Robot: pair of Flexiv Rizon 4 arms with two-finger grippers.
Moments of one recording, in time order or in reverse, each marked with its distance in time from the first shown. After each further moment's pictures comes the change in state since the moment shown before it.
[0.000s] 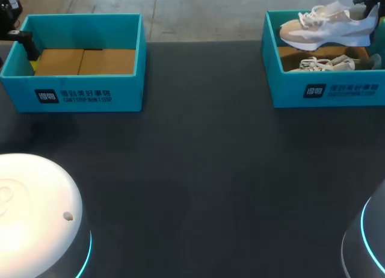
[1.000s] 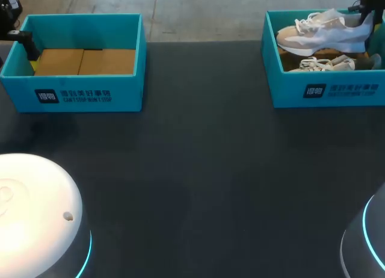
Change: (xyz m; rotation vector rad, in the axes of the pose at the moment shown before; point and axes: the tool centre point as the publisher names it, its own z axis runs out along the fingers) left arm 0.000 0.000 0.000 0.000 0.000 0.000; right arm 0.008 0.005 0.029 0.019 -0.011 0.041
